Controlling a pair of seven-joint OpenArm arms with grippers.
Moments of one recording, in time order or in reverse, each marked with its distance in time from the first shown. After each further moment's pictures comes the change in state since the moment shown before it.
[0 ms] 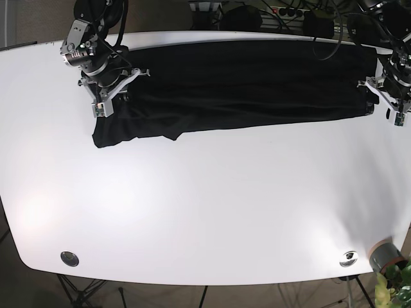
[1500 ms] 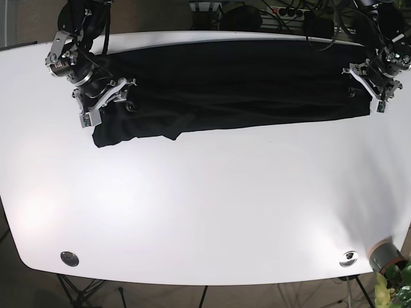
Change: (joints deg) left arm 1.7 -0.7 7.0 -12.5 0.4 0.2 -5.4; right arm 3.8 7.2 1.5 -6.2 13.2 2.7 -0.1
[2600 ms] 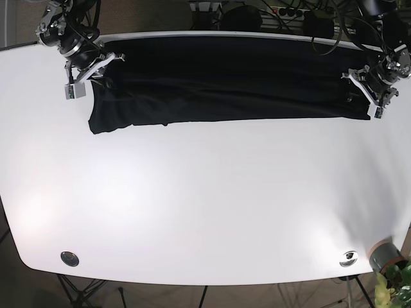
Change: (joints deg) left arm -3.0 -3.9 4.9 -7.6 -1.1 -0.4 -3.7; right arm -11.6 0.0 6.8 5.8 11.7 -0.1 -0.2
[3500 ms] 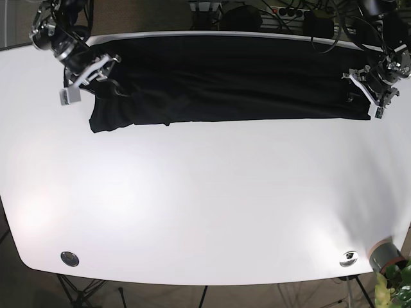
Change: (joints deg) left arm 0.0 -0.1 0.0 0.0 0.3 0.0 0.0; right arm 1.2 4.9 -4.2 0.7 10.6 -1.5 0.2
